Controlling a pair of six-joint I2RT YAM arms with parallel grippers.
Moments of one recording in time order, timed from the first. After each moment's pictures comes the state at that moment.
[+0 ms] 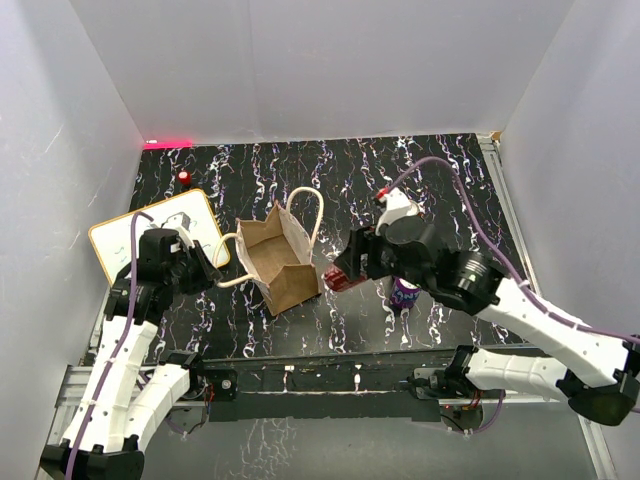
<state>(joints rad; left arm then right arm) -0.15 0.73 0.85 -0.91 0.13 -0.47 0.95 1.03 1.14 -0.61 0.22 0.53</state>
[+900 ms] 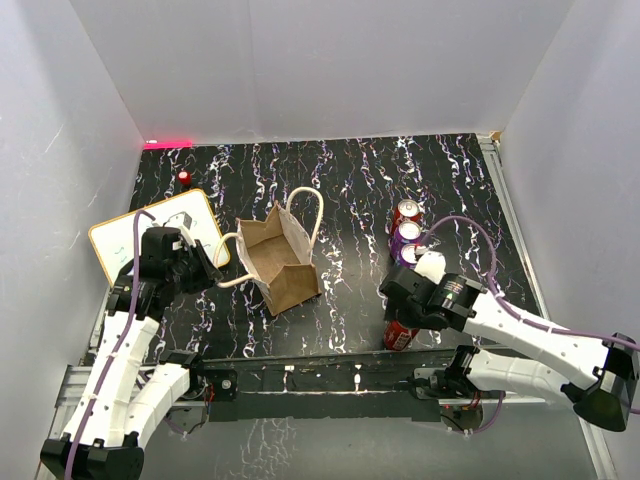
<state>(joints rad) -0.15 0.76 0.85 -0.91 0.13 -0.47 0.95 0.95 0.78 -1.09 0.36 1.08</state>
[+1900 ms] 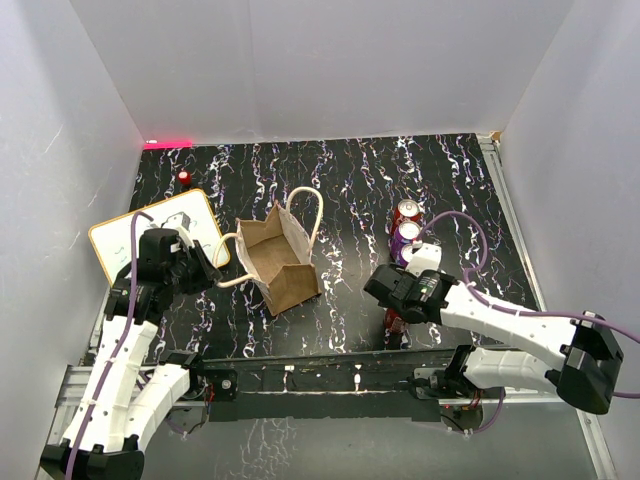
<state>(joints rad) -0.15 0.74 0.85 -0.91 0.13 -0.47 0.95 1.10 0.76 -1.00 0.64 1.21</state>
